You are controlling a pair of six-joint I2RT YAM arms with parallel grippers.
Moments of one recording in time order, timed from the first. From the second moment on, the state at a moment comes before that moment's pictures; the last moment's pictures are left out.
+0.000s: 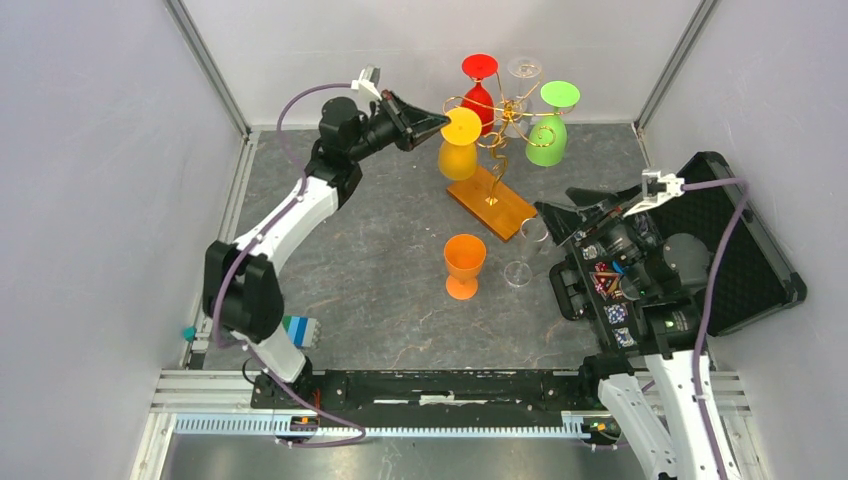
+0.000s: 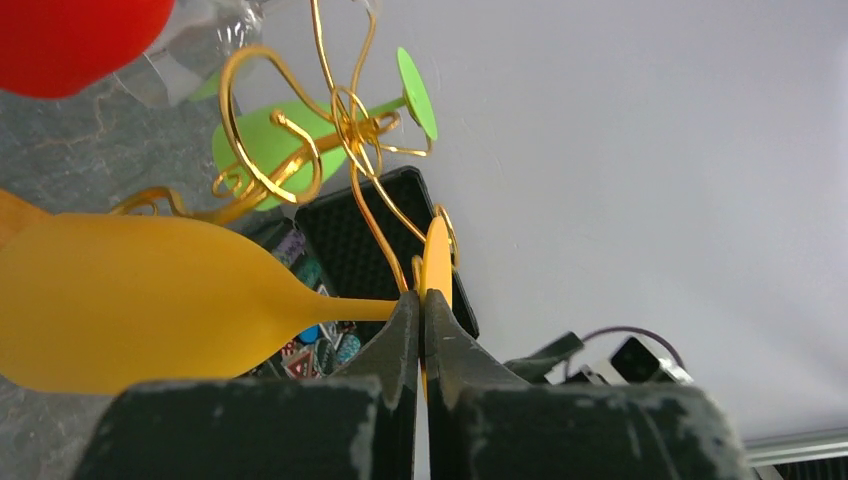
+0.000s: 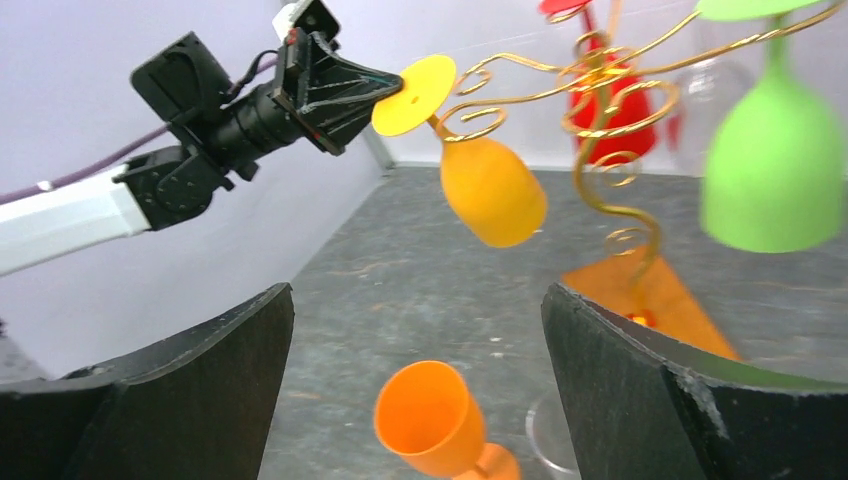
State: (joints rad) left arm -0.40 1.71 1.46 0.35 0.59 -1.23; right arm 0.12 0.58 0.83 -0.07 -0.42 0.47
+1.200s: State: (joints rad) left arm -0.39 0.99 1.16 0.52 0.52 -1.64; right arm 0.66 1.17 0.73 1.20 -0.38 1.14
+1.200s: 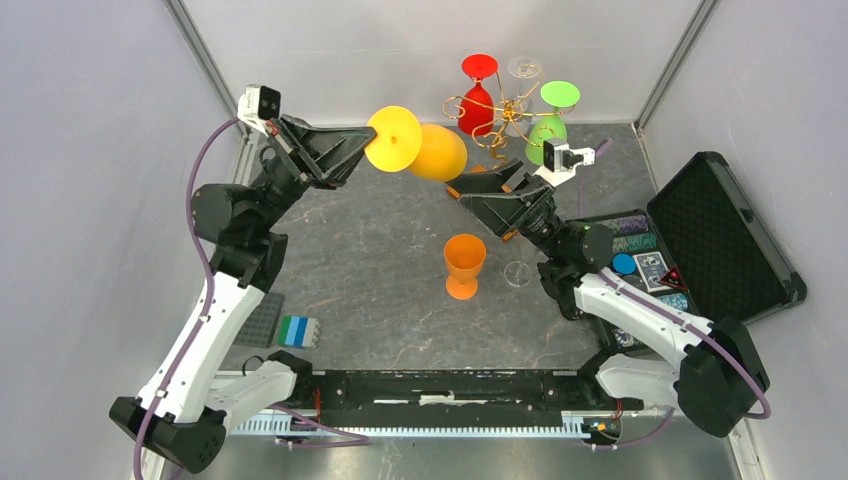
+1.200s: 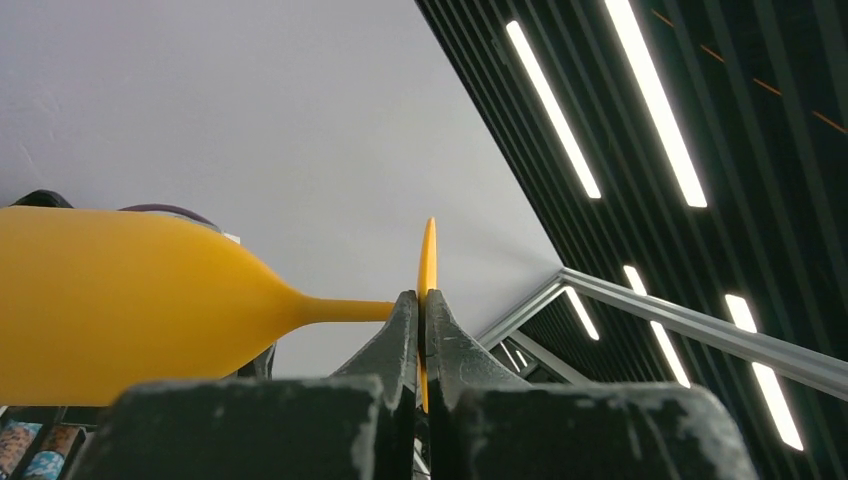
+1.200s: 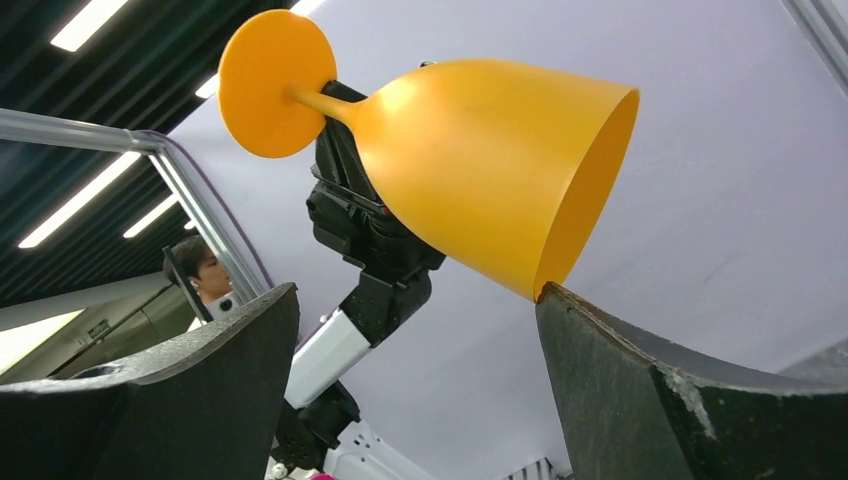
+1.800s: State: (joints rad) left arm -0.40 0.93 1.17 0.55 0.48 -1.71; right arm 0.69 1.24 0.81 1.38 -0.33 1.07
